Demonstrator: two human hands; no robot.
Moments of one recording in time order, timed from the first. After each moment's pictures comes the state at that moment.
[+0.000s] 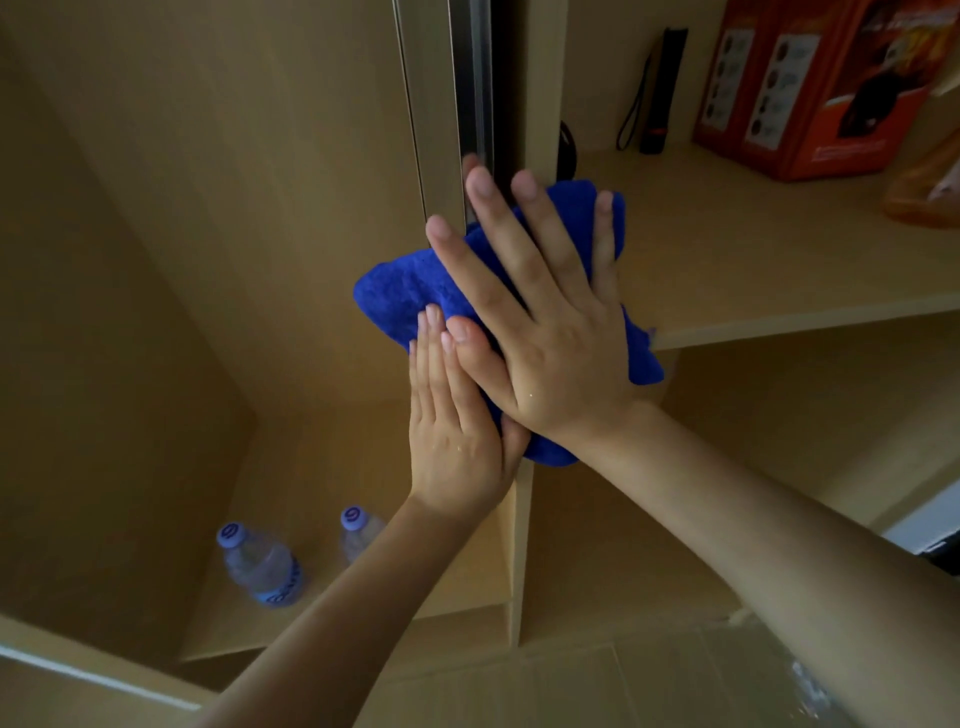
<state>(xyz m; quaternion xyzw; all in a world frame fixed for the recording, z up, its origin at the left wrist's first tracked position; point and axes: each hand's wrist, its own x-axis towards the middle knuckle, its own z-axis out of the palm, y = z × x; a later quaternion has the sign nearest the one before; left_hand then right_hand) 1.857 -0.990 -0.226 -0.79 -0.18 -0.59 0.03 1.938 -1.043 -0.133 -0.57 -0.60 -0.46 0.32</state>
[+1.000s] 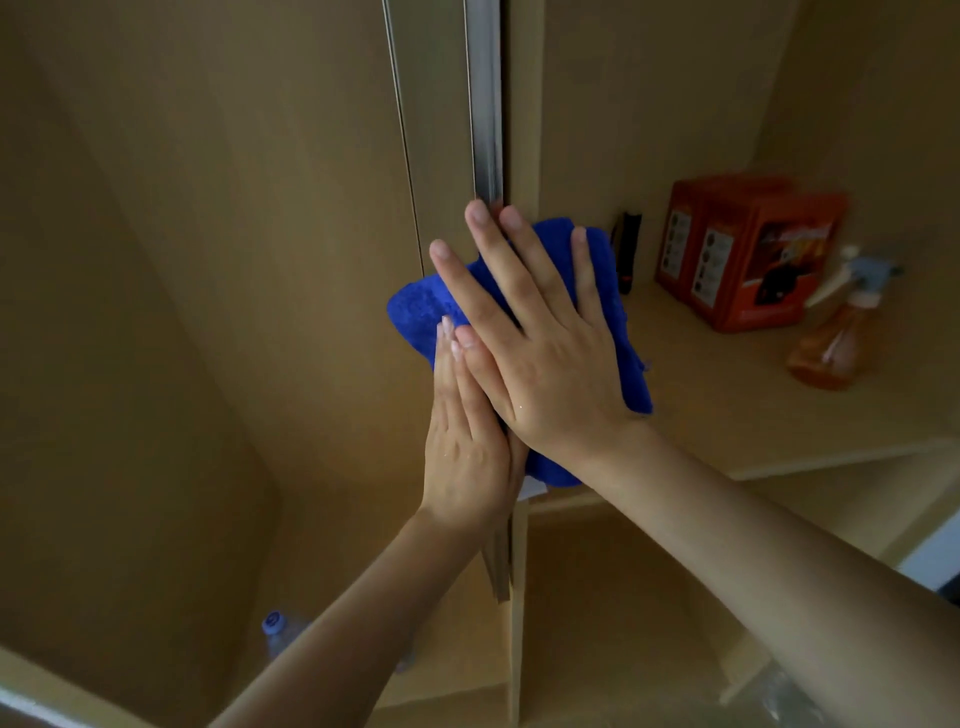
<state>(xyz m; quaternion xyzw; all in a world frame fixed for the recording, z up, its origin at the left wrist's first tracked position) 1.864 -0.994 -0.051 -0.80 -0.15 -0.59 0.00 1.937 -1.055 0.039 -0.59 -0.61 -0.45 0.30</state>
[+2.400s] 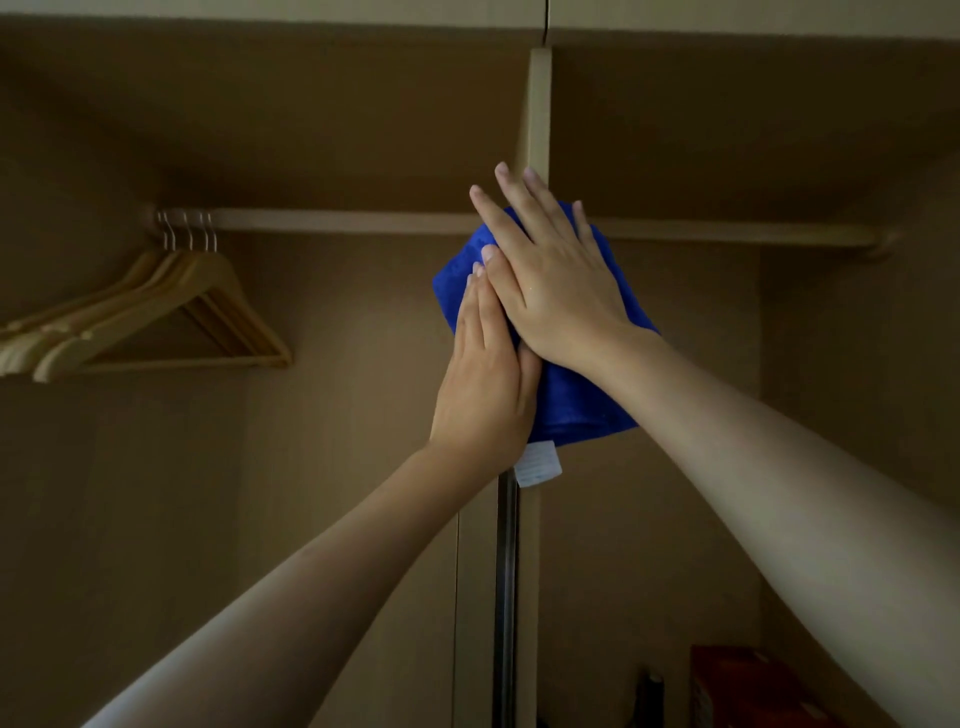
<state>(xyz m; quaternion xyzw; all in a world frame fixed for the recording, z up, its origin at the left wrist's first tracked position) 1.873 -0.994 0.502 -0.76 -0.10 -0.64 0.01 1.953 -1.043 0.585 -0.52 -0.62 -0.50 0.31</state>
